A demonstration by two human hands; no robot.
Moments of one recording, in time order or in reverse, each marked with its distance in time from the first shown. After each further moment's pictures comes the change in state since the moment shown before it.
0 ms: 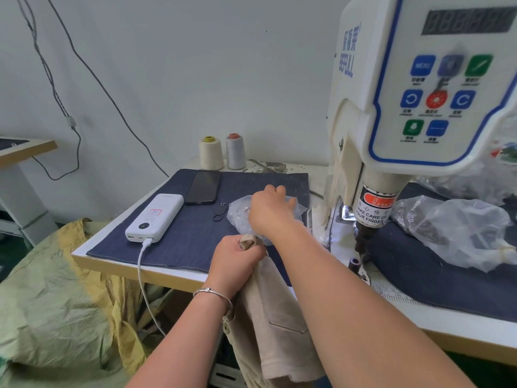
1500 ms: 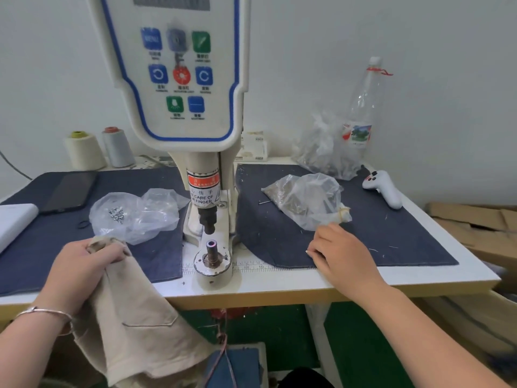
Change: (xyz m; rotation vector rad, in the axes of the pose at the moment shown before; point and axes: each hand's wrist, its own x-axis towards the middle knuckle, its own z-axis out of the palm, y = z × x) left_hand 0.006 -0.011 0.001 0.094 0.046 -0.053; right_hand -0.198 0.297 -0.018 -0.095 0.411 -0.161
